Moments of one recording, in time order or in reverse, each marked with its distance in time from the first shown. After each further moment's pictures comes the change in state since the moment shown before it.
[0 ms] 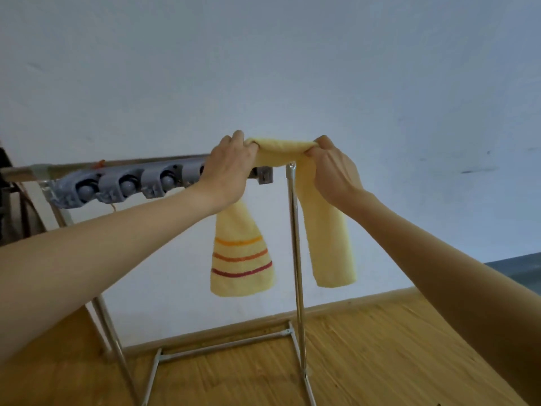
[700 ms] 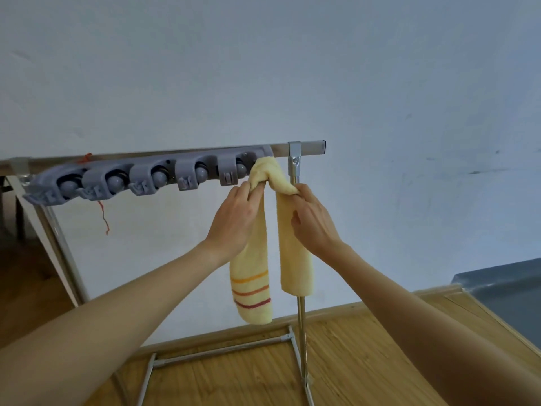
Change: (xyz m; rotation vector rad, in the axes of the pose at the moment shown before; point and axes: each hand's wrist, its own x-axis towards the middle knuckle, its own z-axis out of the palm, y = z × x) left_hand -0.050 0.011 0.106 -0.193 0.181 0.044; right_hand -0.047 -0.009 0.100 0.241 -0.010 -0.084
